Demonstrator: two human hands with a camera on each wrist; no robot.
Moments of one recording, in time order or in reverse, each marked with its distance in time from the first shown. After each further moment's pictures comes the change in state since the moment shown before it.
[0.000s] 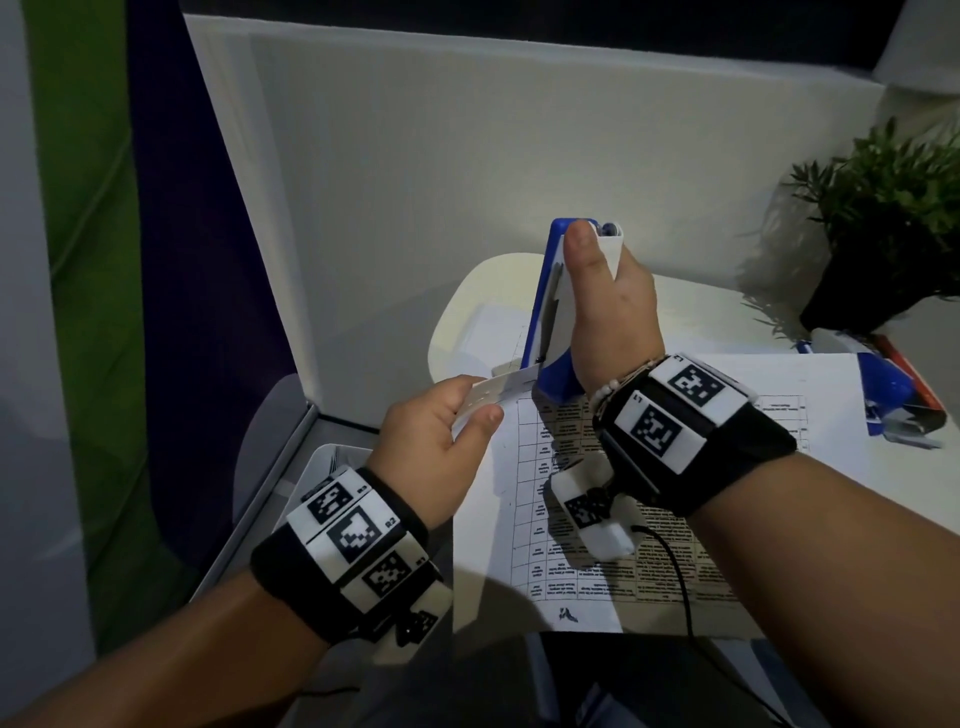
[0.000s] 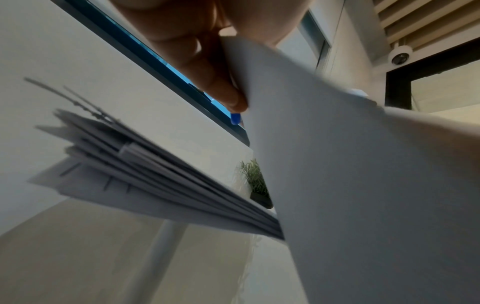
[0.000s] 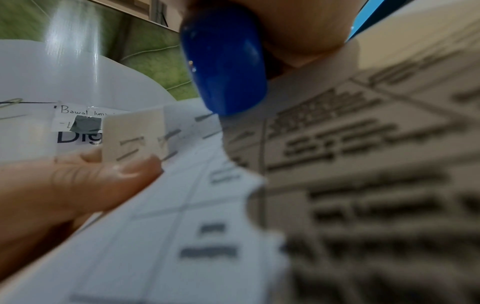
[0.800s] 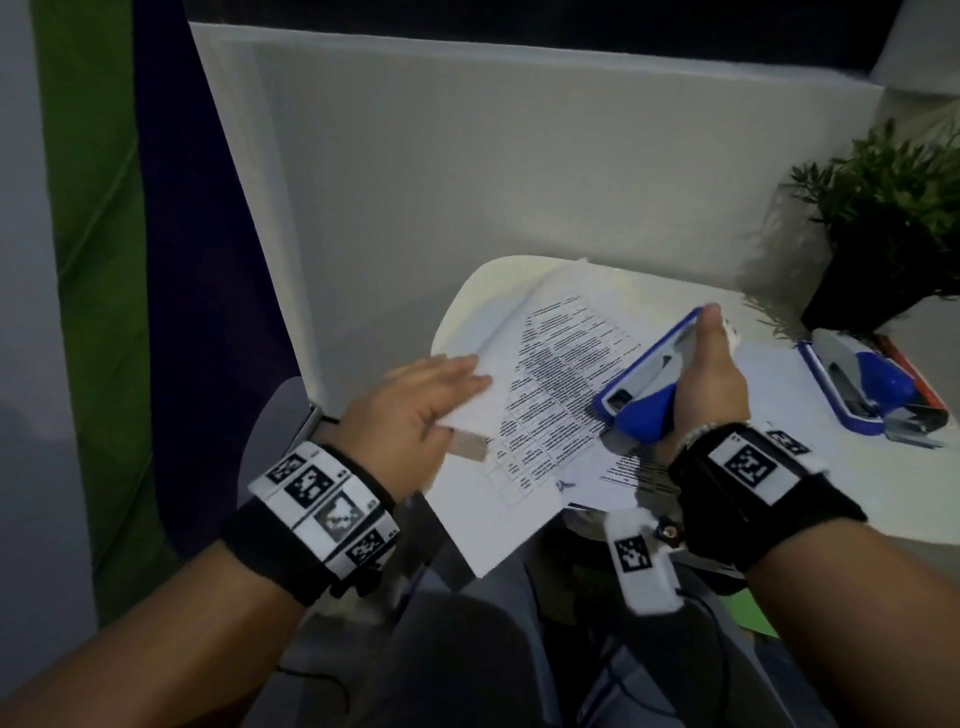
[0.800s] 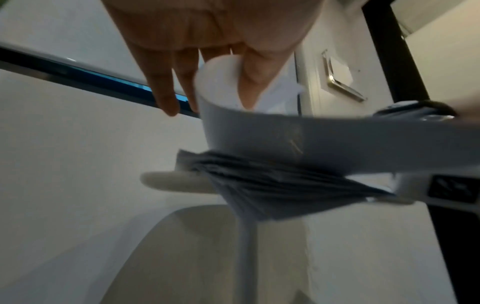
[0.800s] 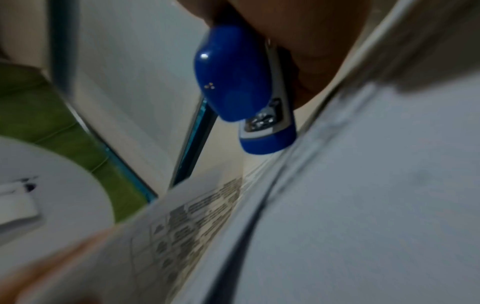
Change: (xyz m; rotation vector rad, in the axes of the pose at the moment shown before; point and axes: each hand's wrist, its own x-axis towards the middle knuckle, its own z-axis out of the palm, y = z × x) left_hand 0.019 -0.012 -0.033 0.482 -0.161 0.223; right_hand -0.003 0.061 -0.066 0.273 0.399 0.578
